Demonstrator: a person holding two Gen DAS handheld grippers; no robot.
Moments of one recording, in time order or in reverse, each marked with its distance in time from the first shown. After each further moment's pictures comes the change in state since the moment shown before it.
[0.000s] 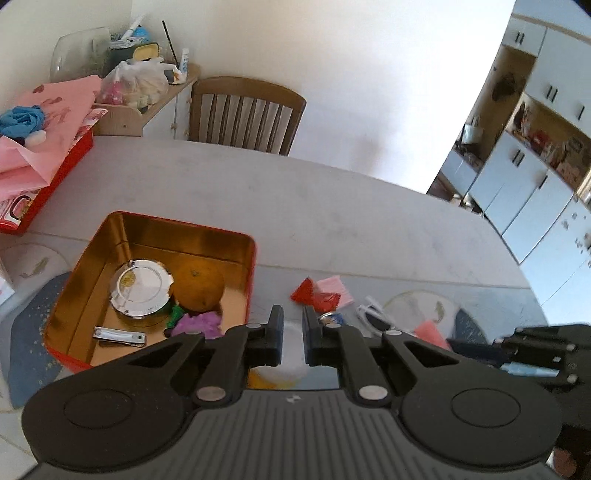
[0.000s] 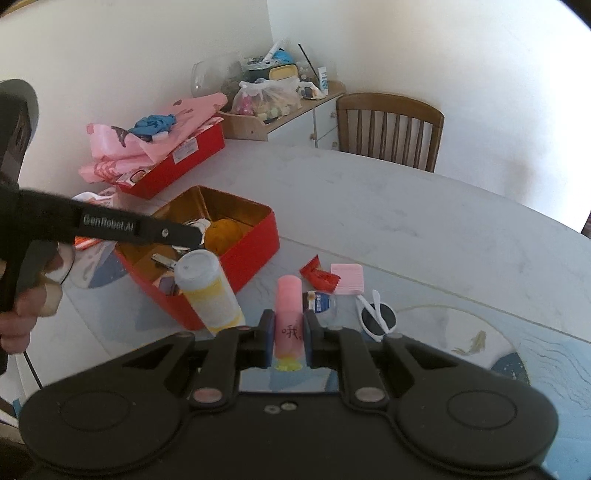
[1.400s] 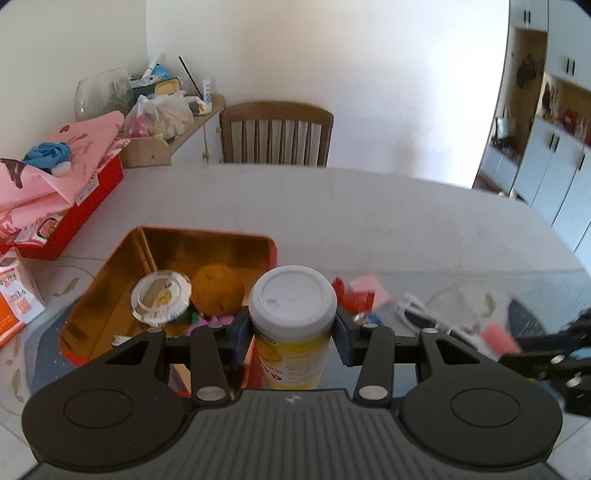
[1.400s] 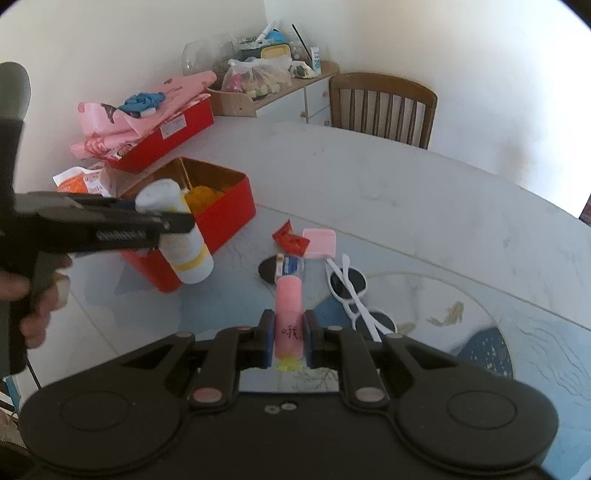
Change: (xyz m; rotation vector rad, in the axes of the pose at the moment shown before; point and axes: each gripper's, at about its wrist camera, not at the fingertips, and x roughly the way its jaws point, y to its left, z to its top) left arm 0.018 -0.031 -0.024 0.076 -0.109 0.200; right arm -0.006 -0.031 -0.020 -0.018 0.059 -0.002
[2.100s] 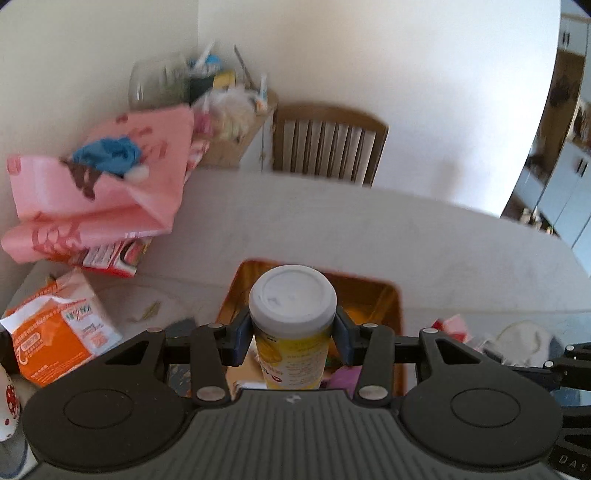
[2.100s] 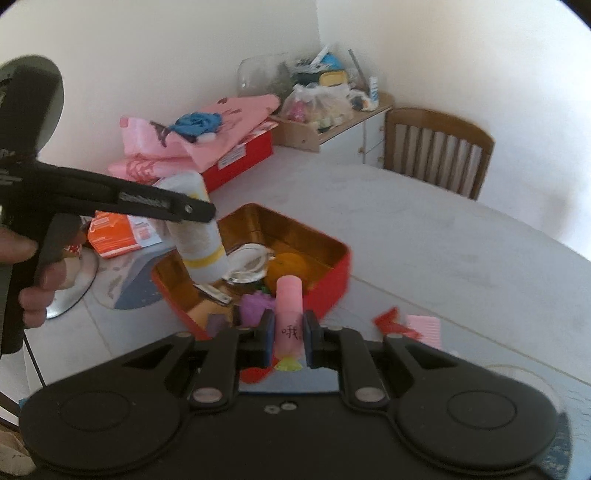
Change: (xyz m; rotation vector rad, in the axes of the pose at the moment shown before) left arm 0.005 0.127 0.052 -0.077 0.065 0.049; right arm 0.053 0.102 0.070 -0.076 -0.057 0.078
